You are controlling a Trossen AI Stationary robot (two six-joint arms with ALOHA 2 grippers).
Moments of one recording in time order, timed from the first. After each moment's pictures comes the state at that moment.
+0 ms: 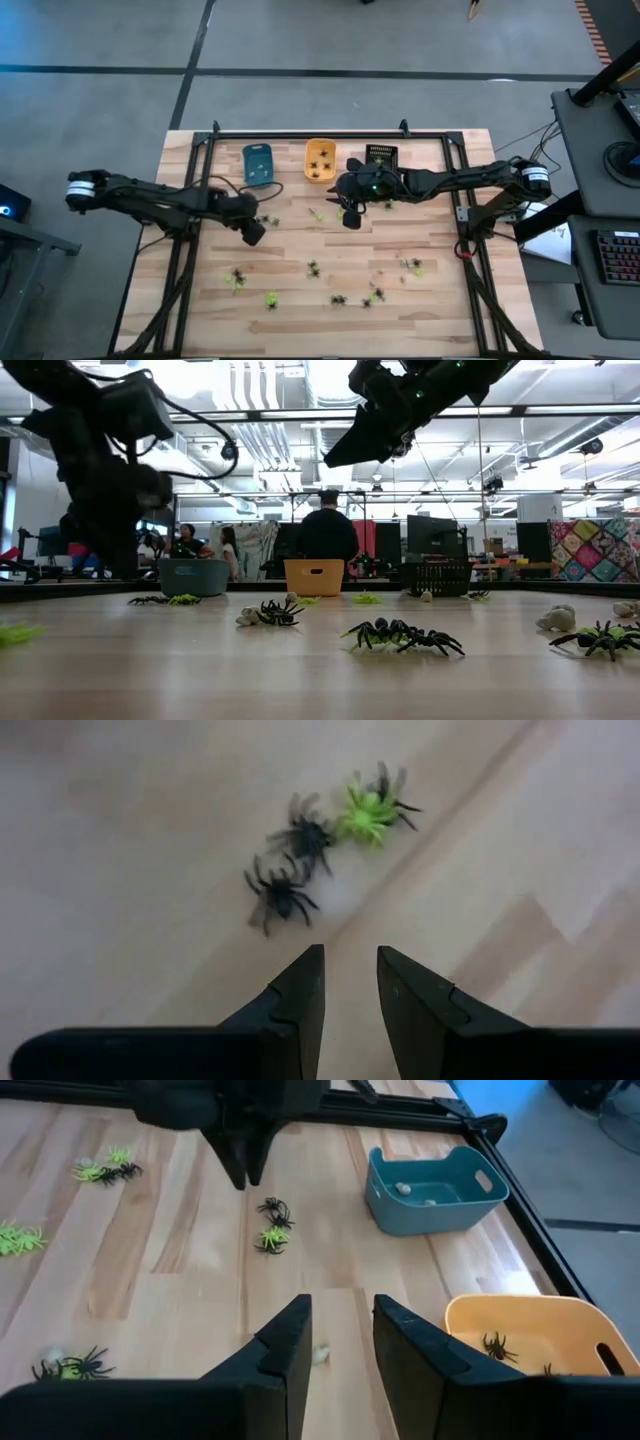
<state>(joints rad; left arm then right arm) 0.04 1.10 0.48 -0.54 -0.05 -0.80 -0.10 1.53 1.03 -0.01 0.03 -0.13</state>
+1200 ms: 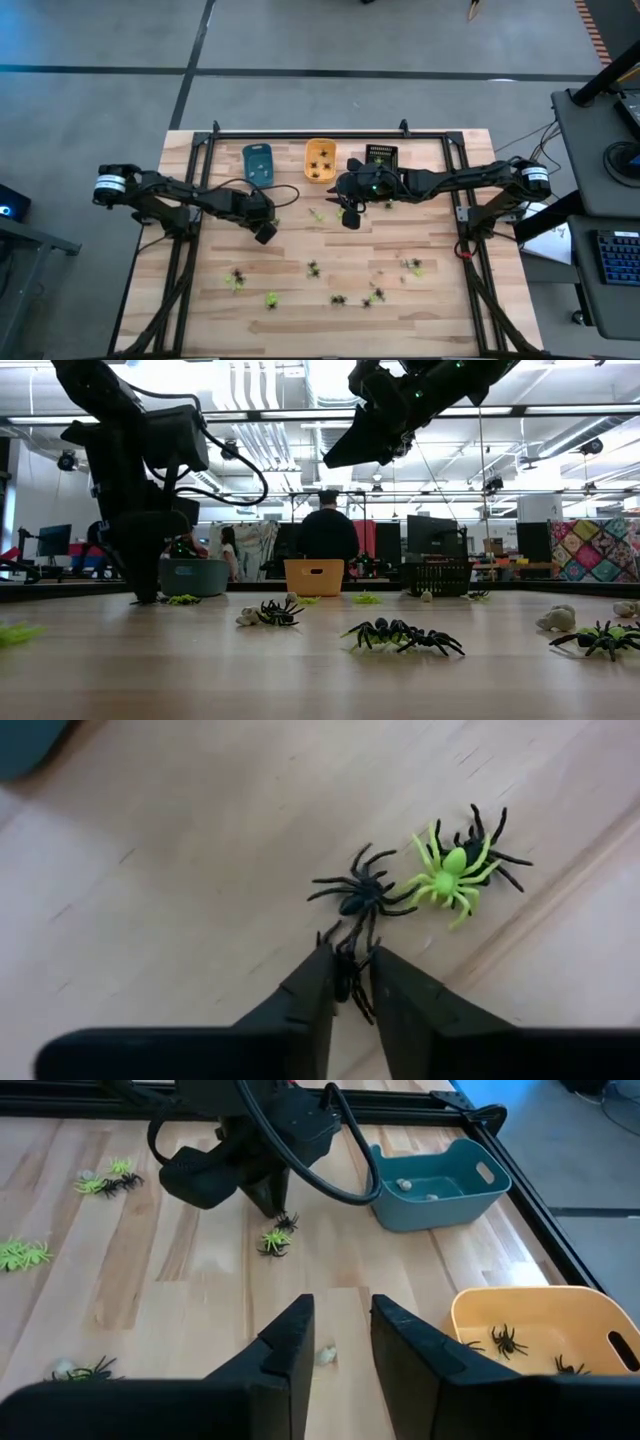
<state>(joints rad) 0.04 1.40 0.60 -0.55 -0.18 -0.75 -0.10 1.53 1.02 0.00 0.03 -0.08</state>
